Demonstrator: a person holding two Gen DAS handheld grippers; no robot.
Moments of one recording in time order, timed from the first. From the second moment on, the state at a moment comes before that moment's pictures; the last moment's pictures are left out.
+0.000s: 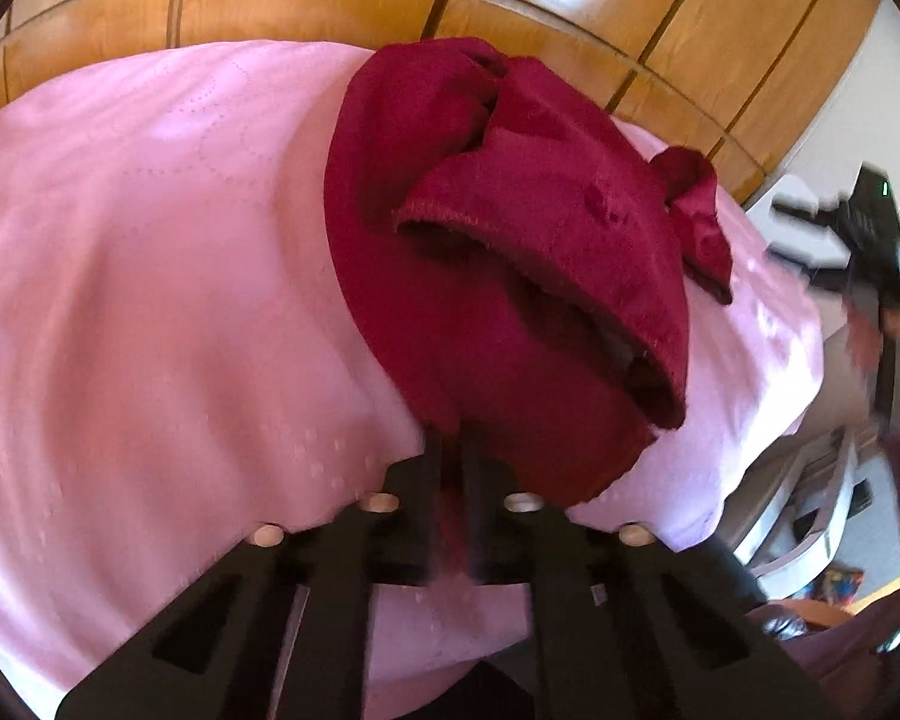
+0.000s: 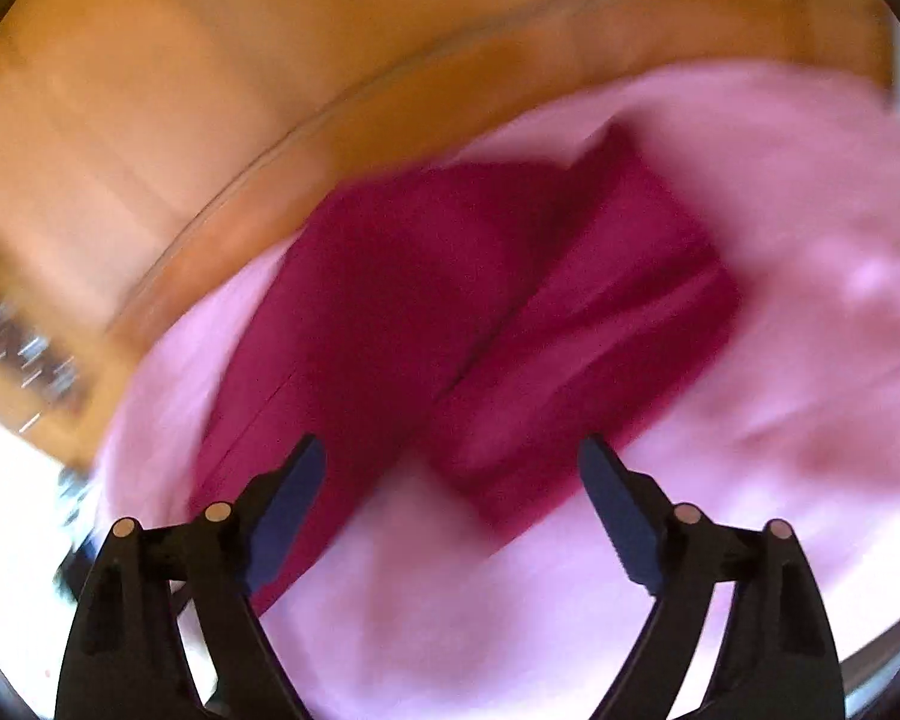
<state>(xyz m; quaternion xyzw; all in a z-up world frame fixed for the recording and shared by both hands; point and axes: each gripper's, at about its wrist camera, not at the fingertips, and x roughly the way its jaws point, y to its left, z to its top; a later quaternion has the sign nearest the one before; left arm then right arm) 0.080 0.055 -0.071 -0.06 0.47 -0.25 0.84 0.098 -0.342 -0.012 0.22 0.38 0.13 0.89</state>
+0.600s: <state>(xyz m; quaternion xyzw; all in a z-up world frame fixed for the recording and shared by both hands) 0.143 0.226 0.051 -0.18 0.31 -0.07 0.93 0.085 -0.272 -0.029 0.11 0.42 0.17 0.89</state>
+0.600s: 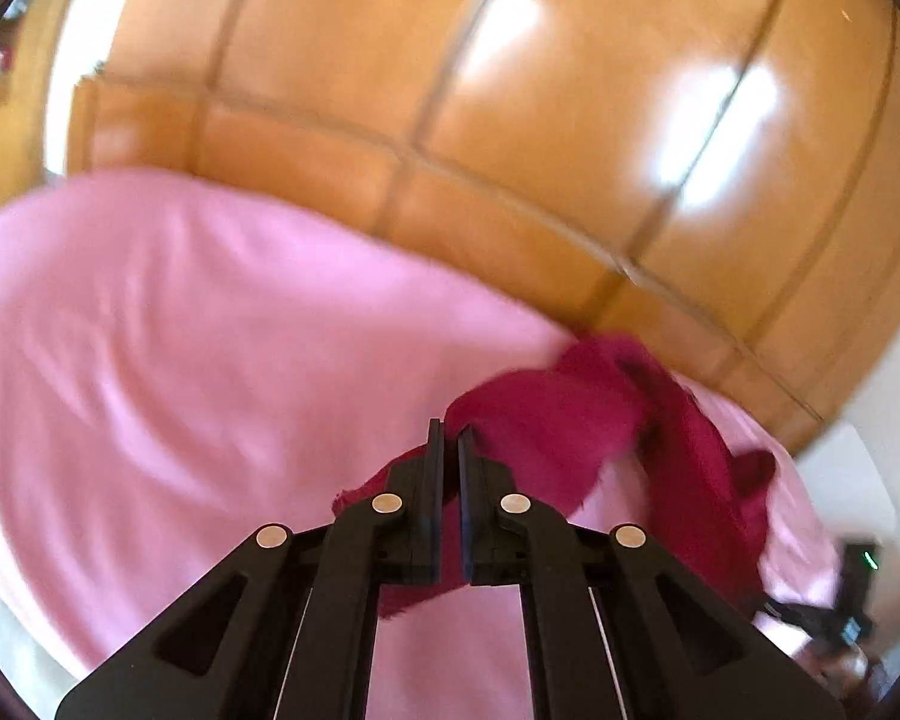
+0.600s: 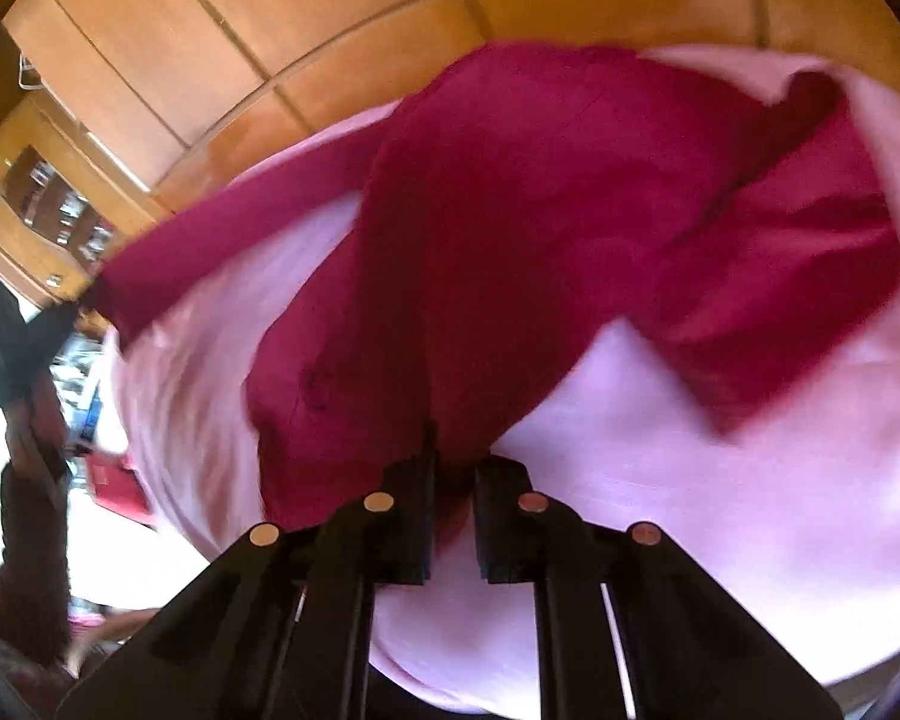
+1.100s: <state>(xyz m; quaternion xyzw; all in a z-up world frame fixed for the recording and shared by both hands) 0.253 0.296 0.091 -0.11 0.32 0.16 0.93 0.053 -0.349 -0.038 0.04 0.45 0.02 0.89</state>
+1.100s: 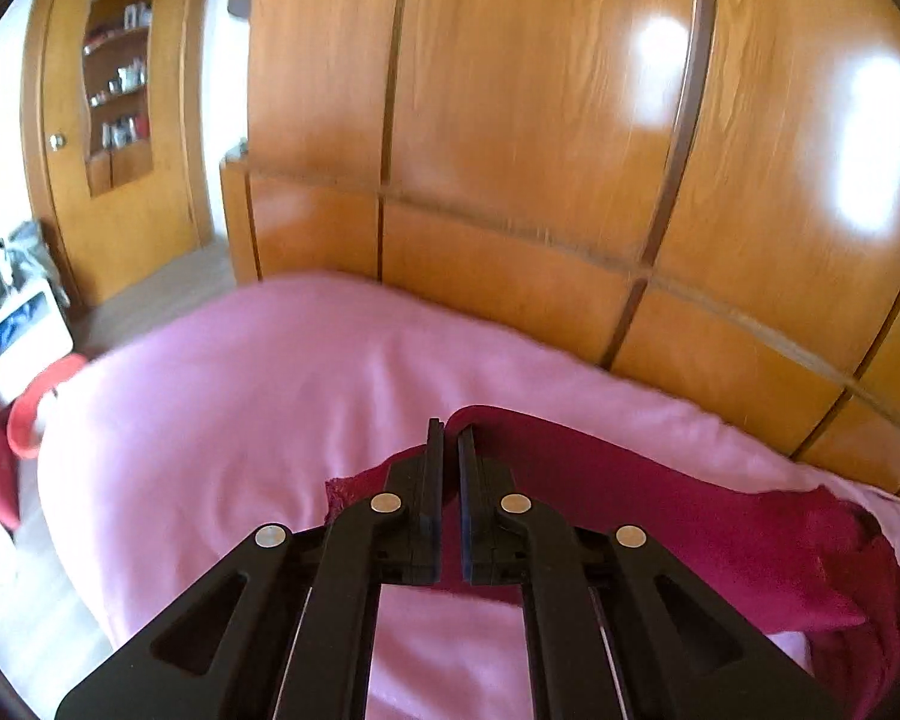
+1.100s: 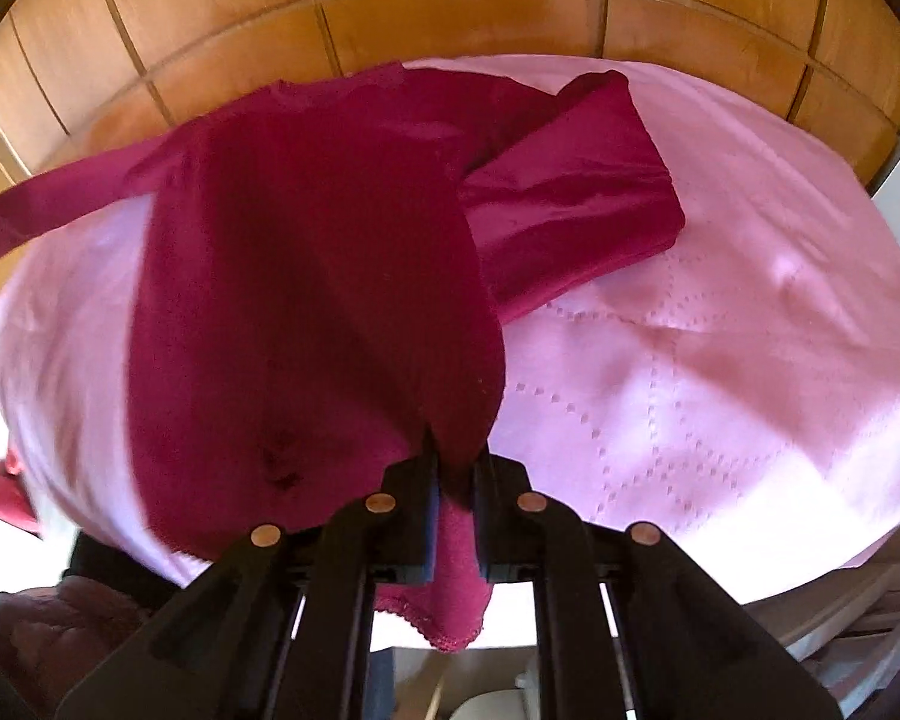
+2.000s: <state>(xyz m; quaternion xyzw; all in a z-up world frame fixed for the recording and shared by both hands) 0.152 -0.068 -0.048 -0.02 0.46 -0.37 0.81 0.052 -0.332 -0.023 -0.01 0.39 -0.02 0.92</state>
